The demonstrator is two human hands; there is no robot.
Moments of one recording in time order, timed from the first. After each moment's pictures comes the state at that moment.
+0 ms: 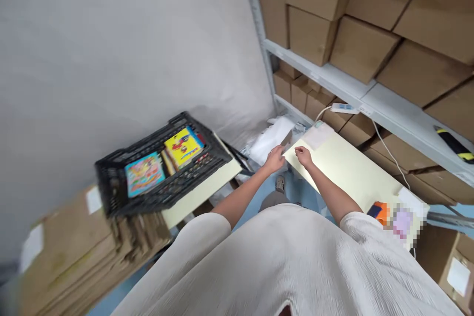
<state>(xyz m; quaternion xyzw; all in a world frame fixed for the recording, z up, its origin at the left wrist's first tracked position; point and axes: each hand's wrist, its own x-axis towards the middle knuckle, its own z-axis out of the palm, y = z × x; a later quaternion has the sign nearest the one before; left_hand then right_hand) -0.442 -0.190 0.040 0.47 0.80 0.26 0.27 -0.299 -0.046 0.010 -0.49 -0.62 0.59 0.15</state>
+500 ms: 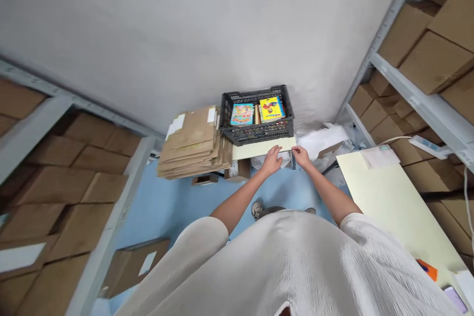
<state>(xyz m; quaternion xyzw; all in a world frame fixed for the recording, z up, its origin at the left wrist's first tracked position) -0.469 -0.500 0.067 0.24 0.91 0.33 0.09 -0.444 -0.295 0.024 -0.20 -0.77 0.60 0.05</state>
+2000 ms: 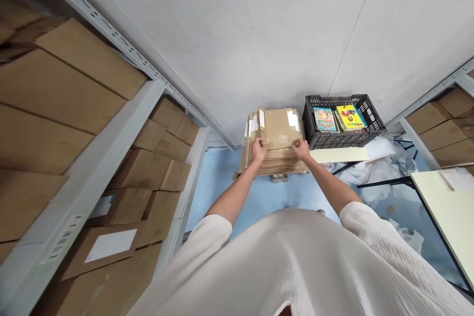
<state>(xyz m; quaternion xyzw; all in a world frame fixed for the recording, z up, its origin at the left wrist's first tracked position) -0.663 -0.992 0.063 -0.09 0.88 0.47 -0.05 -0.629 -0.743 0.044 -0.16 -0.90 0.40 0.05</state>
